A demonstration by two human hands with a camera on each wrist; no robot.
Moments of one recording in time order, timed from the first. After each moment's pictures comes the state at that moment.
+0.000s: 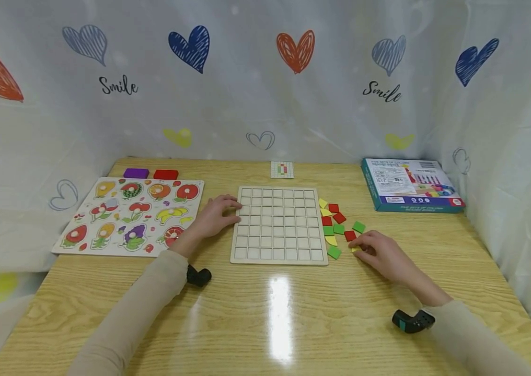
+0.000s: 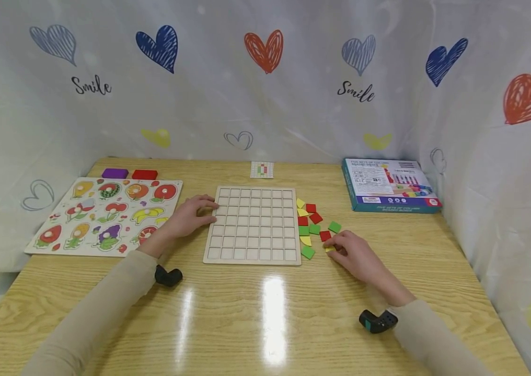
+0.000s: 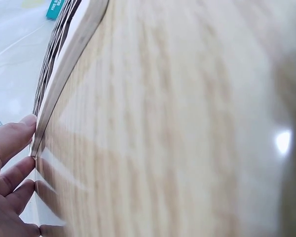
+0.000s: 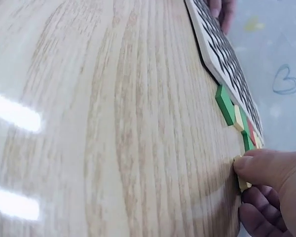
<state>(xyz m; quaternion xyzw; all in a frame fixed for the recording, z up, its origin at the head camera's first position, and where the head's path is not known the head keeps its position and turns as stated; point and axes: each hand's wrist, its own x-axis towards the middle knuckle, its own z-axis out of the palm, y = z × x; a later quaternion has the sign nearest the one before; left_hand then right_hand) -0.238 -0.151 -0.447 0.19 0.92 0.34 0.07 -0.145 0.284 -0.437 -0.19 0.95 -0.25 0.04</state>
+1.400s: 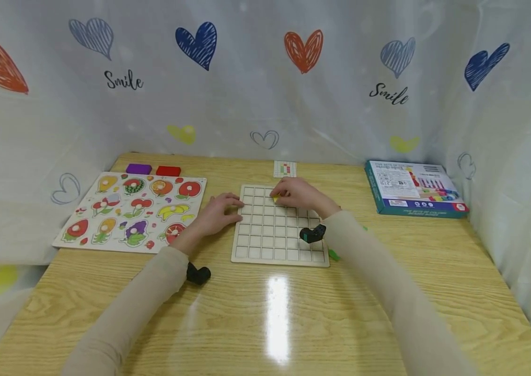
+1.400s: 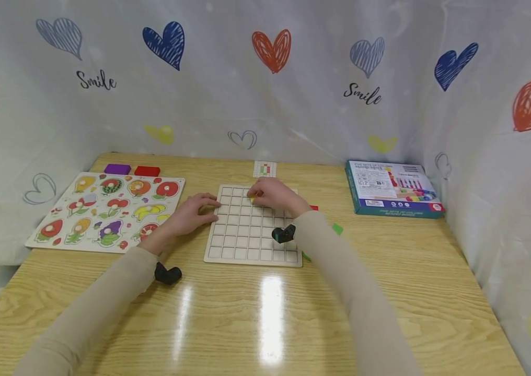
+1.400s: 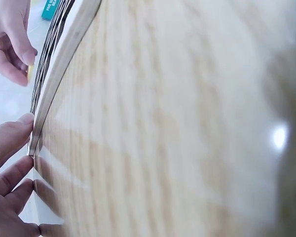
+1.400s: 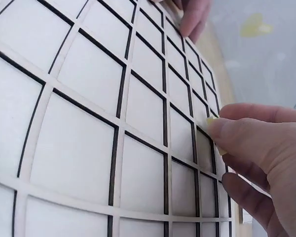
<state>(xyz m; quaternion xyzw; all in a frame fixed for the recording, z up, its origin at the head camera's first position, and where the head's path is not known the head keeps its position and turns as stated) -0.241 -0.154 -0.448 0.18 0.92 0.34 0.07 -0.307 0.120 -0.415 -0.39 0.88 -0.24 0.10</state>
